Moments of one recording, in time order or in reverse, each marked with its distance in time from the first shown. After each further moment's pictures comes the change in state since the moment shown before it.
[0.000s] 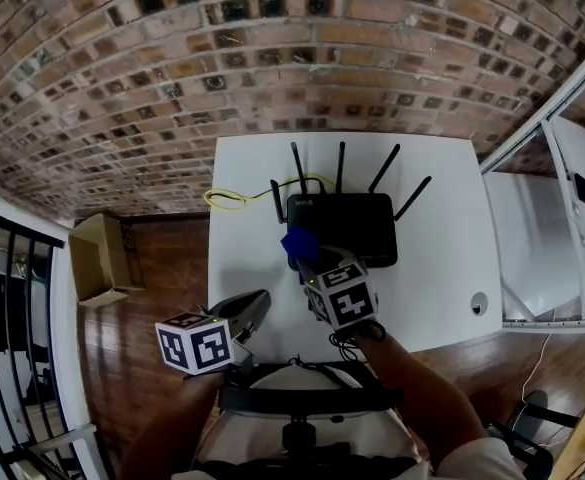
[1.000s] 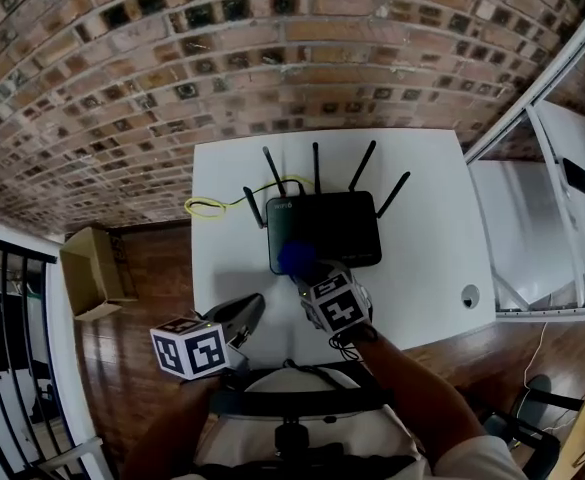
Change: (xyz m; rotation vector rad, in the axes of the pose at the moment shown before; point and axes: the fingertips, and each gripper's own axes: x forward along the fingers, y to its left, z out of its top) left arm 0.024 -0.011 0.001 0.017 0.033 -0.014; right arm 0.006 -0.026 -0.052 -0.040 0.107 -0.004
